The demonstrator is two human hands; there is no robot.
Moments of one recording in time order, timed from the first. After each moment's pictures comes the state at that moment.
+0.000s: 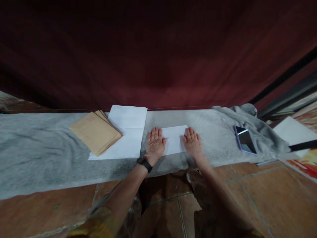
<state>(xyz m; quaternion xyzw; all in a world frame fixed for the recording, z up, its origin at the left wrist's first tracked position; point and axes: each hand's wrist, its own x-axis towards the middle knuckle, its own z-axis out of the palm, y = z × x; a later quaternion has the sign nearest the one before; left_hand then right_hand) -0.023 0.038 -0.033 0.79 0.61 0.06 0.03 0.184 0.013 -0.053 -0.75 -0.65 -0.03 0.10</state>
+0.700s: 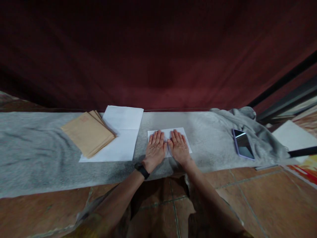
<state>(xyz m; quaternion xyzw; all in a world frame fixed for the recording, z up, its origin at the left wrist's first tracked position) -0.006 0.025 -0.040 0.83 0.54 0.10 0.02 0.147 0.015 -0.052 -0.66 -0.73 -0.01 0.15</state>
